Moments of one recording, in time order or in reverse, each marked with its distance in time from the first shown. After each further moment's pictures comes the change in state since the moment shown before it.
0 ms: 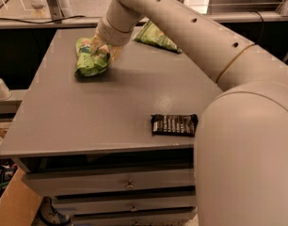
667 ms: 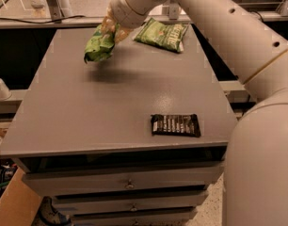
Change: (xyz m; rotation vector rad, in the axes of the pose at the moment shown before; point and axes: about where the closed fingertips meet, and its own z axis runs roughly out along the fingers) arm 0.016 -0.017 -0.070 0.175 0.058 -0.001
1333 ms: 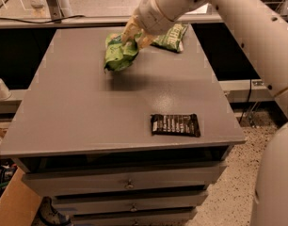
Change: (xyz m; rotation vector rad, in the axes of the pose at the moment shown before) arm -0.015 0.053 -0.045 0.046 -0.102 -0.042
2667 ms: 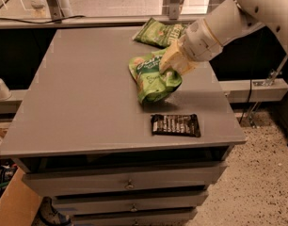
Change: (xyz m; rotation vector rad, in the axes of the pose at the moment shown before) arm -0.072 0.105 -0.068 -0.003 -0.172 -0.033
